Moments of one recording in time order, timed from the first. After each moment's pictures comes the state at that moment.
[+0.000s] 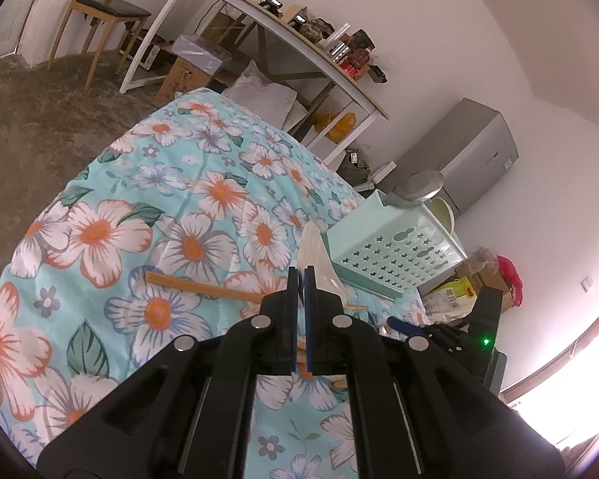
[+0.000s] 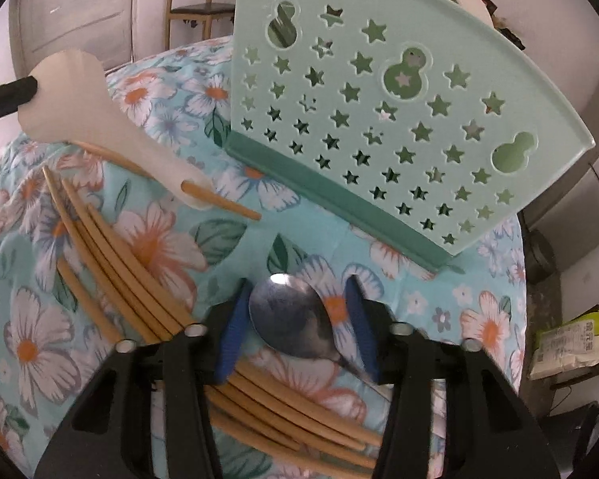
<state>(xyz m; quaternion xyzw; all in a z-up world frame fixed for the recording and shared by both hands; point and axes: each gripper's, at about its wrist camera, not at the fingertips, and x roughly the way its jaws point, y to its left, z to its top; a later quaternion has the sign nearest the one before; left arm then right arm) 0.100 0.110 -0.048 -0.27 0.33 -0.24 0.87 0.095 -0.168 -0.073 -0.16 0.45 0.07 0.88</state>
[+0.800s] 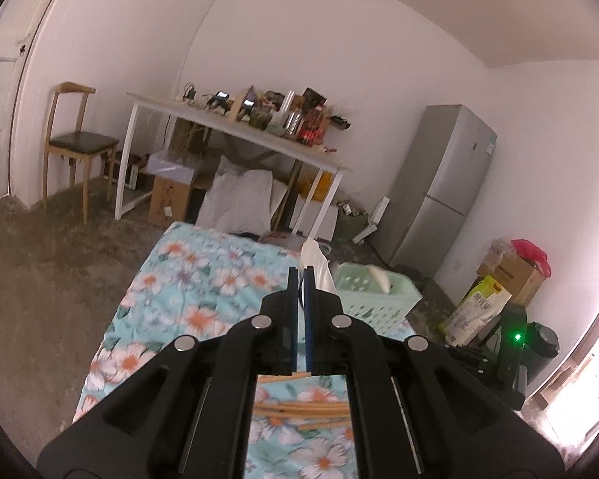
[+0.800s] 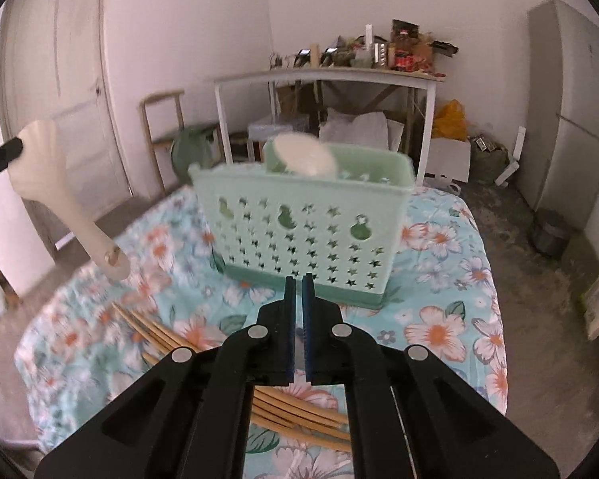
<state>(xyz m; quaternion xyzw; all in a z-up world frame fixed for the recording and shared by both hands) 0.038 0.093 0.093 -0.15 0.18 -0.23 0.94 0.032 -0.244 0.019 0.03 0.29 0.07 0.95</state>
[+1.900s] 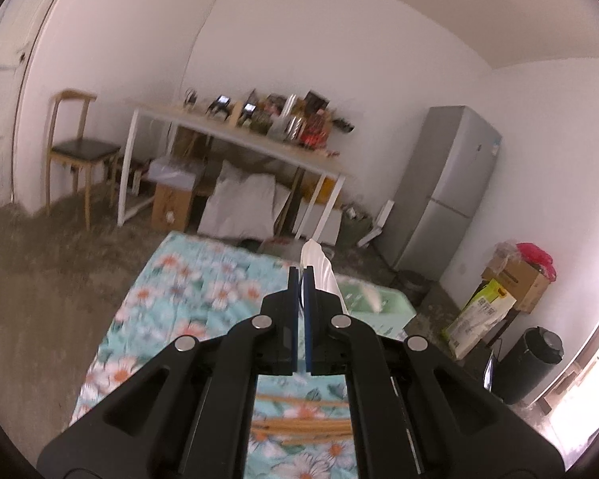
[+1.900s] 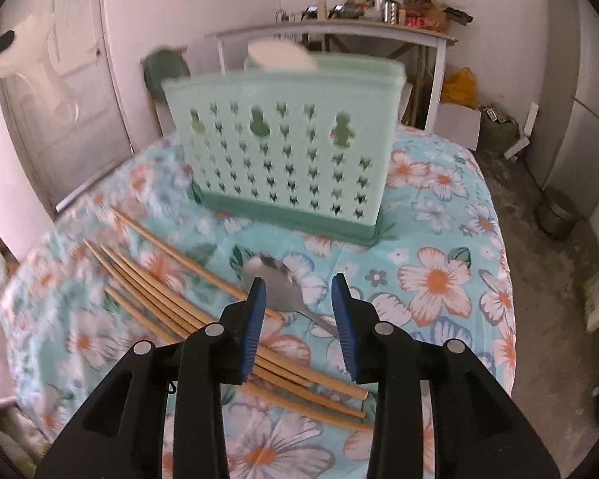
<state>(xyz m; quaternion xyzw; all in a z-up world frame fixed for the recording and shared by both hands) 0.049 0.078 0.110 -0.15 0.19 -0.22 0.94 0.051 -0.255 -0.041 -0.02 0.39 0.08 0.92</state>
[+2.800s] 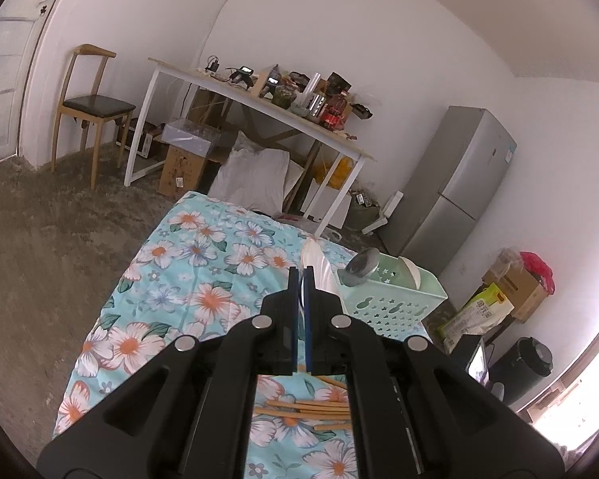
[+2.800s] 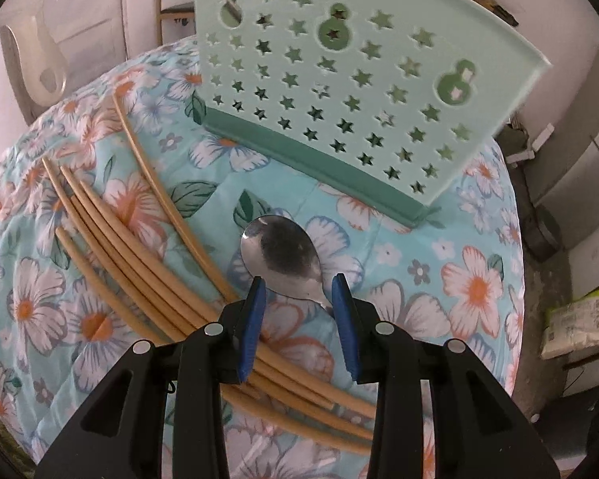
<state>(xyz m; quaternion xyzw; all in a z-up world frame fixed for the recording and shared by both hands) 0.078 0.113 0.052 -0.19 0.23 -0.21 0.93 0.077 -0.192 -0.071 -0.15 0.47 0.07 0.87</state>
